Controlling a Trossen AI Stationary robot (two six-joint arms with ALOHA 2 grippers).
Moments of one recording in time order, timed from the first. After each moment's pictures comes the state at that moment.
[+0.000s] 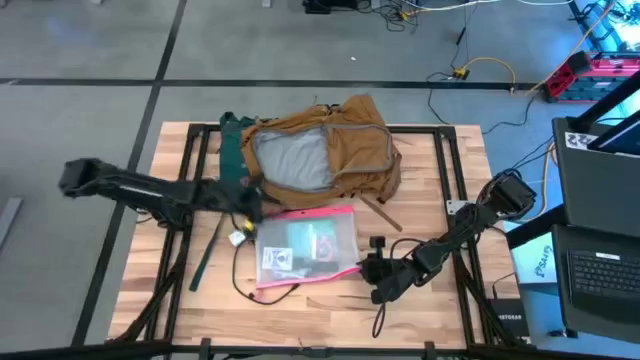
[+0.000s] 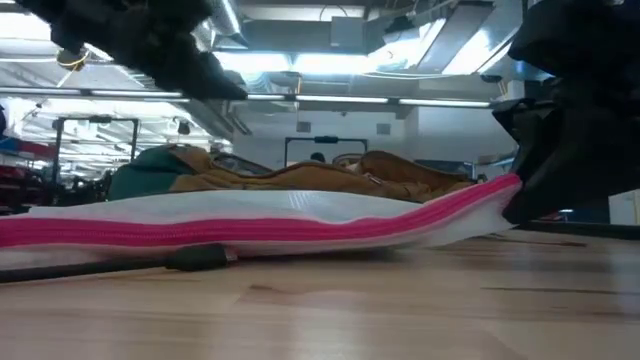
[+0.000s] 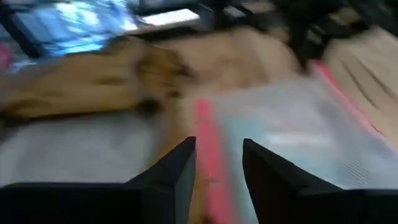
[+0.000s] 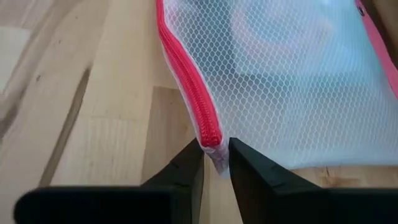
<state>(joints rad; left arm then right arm) -0.01 0.95 0.45 0.13 -0.13 0.18 0.65 1.68 0.73 -0.03 0.52 0.35</state>
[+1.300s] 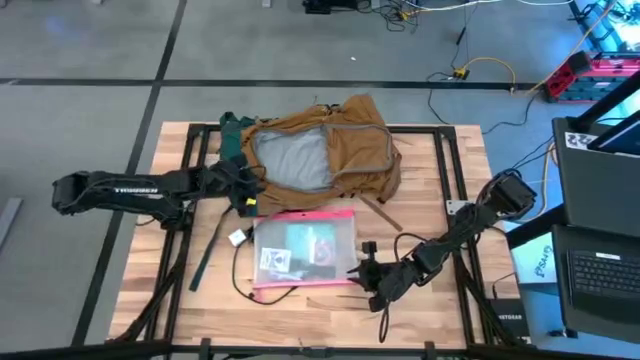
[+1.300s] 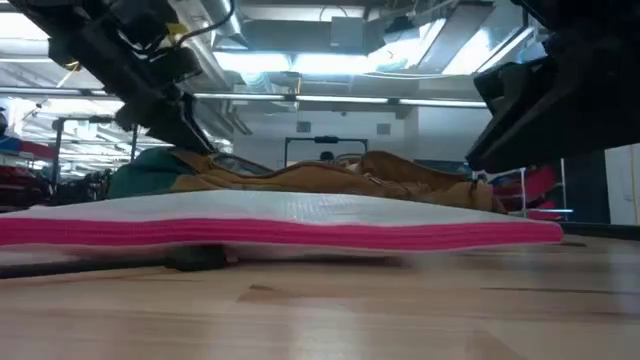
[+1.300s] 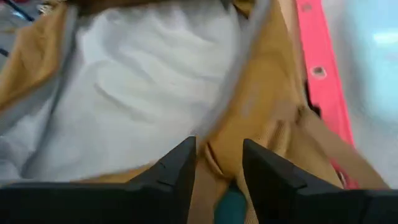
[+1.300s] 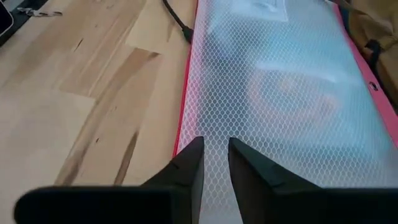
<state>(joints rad) 0.23 0.91 0.44 -0.16 -0.20 0.28 0.65 1.68 0.73 0.19 0.49 0.20</state>
